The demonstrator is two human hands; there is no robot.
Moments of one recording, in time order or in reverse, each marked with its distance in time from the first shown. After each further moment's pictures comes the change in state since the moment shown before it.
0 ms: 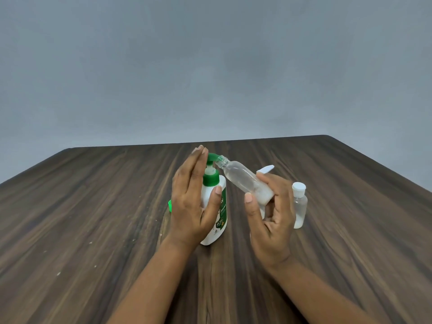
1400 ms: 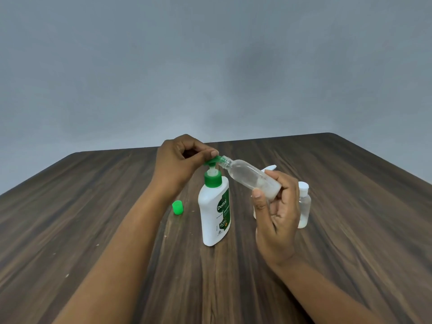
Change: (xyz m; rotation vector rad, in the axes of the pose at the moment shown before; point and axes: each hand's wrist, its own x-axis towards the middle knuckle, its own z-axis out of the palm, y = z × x) left_hand 0.081 0.010 -0.037 -0.380 -0.234 -0.603; right_hand 0.003 0.001 0.000 0.101 0.027 0.105
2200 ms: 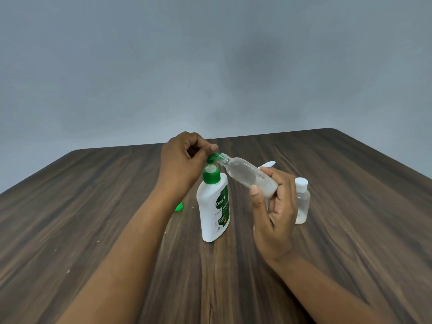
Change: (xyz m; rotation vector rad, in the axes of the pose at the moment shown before) left_hand -0.003 0.001 0.014 0.212 0.090 0.009; right_hand -0.001 -0.001 0.001 -0.039 0.005 -0.009
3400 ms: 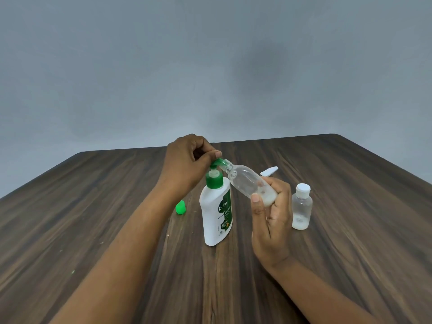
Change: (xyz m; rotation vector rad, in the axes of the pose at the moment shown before) left_hand 0.005 0.007 -0.010 0.105 -0.093 0.037; right_hand -0.005 0.005 0.005 -0.041 -0.035 0.039
